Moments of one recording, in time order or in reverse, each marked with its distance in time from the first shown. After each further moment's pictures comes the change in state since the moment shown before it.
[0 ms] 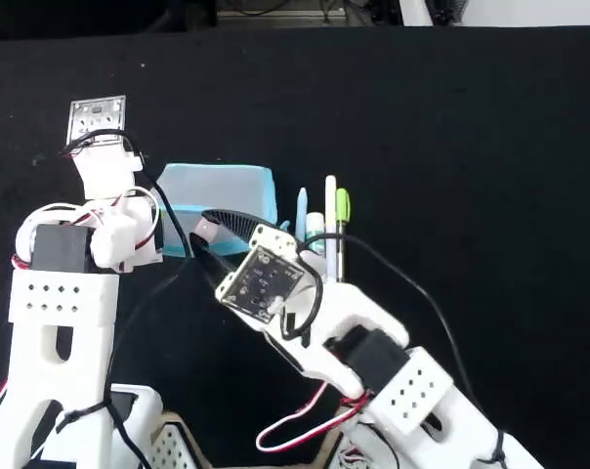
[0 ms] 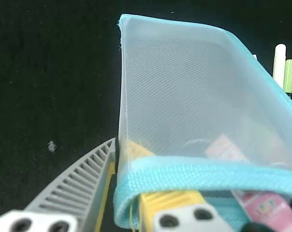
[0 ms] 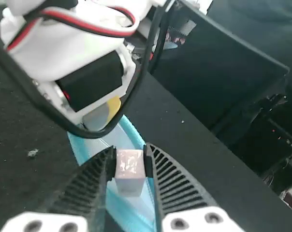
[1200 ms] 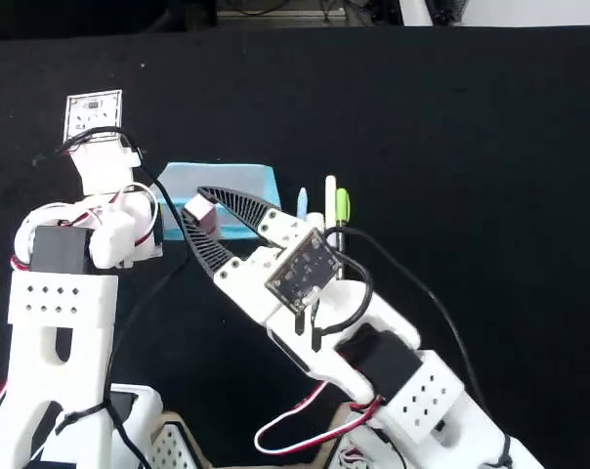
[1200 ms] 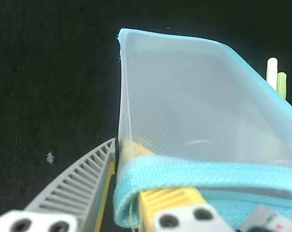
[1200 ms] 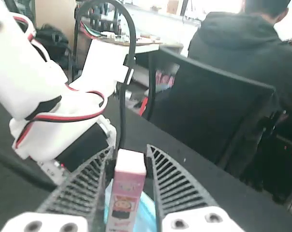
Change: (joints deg) left arm 0.0 -0.1 0.2 -3.1 0.0; right arm -0.5 -1.9 -2.8 -8.4 -11.5
